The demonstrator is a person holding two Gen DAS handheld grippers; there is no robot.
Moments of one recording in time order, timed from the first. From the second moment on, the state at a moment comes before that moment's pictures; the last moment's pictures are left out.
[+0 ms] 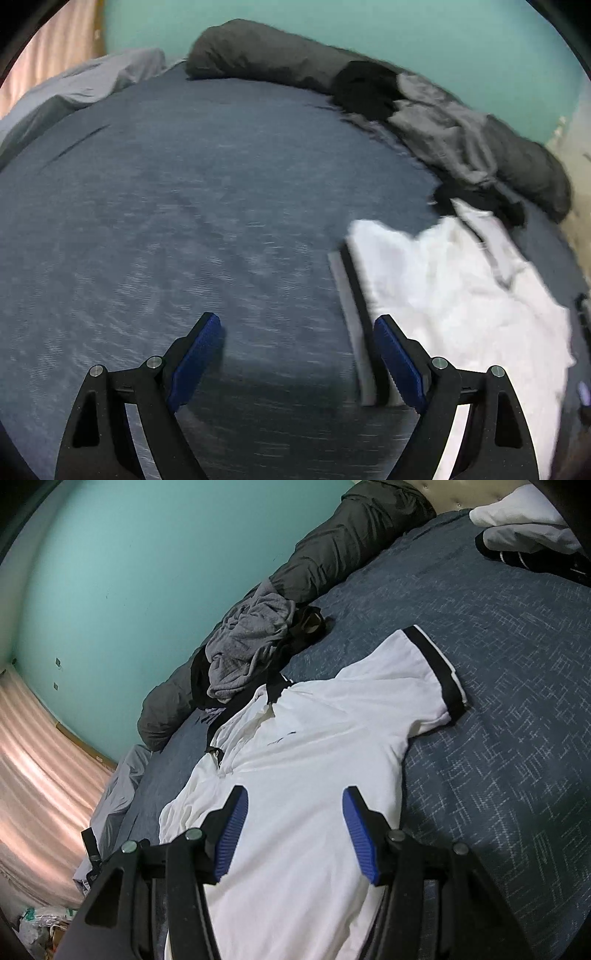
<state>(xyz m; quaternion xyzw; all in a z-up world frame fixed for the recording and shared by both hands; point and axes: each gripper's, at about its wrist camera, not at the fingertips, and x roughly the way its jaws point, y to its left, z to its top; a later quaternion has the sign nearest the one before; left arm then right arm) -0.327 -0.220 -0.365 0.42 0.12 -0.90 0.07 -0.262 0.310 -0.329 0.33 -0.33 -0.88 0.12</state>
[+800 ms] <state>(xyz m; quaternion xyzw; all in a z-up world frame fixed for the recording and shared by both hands) -0.329 -0.169 -0.381 0.44 0.07 -0.90 -0.01 -0.261 0.309 -0.335 0.34 -0.34 -0.87 0.12</state>
